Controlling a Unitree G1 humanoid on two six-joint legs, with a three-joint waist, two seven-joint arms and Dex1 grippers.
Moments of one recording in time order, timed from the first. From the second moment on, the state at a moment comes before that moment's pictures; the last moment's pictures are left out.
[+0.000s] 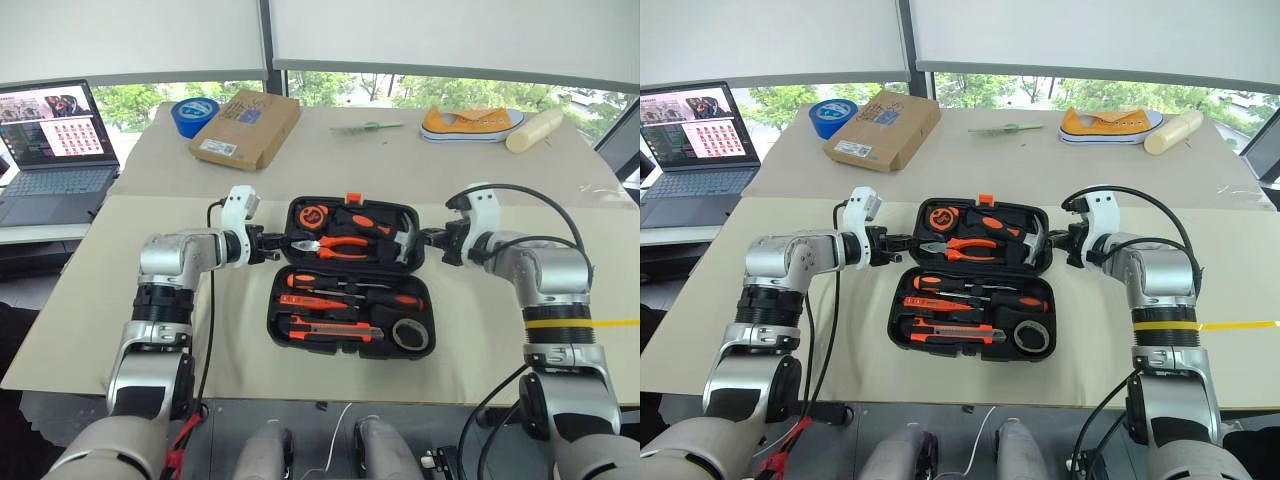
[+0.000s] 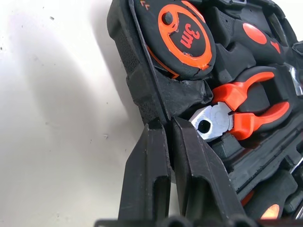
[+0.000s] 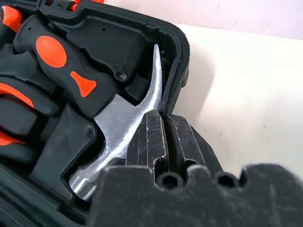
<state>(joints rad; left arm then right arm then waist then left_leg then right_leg) -0.82 0.36 0.08 0.38 -0.34 0.92 -0.69 -0.73 -0.52 -0.11 0.26 0.28 0.86 0.57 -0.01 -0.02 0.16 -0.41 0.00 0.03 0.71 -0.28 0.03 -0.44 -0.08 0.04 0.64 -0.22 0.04</state>
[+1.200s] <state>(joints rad) 0.00 0.55 0.24 -0.34 -0.45 0.63 -0.65 0.12 -0.81 -0.43 -0.45 0.60 0.41 0.66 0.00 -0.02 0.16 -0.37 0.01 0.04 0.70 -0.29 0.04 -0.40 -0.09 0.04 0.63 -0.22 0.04</state>
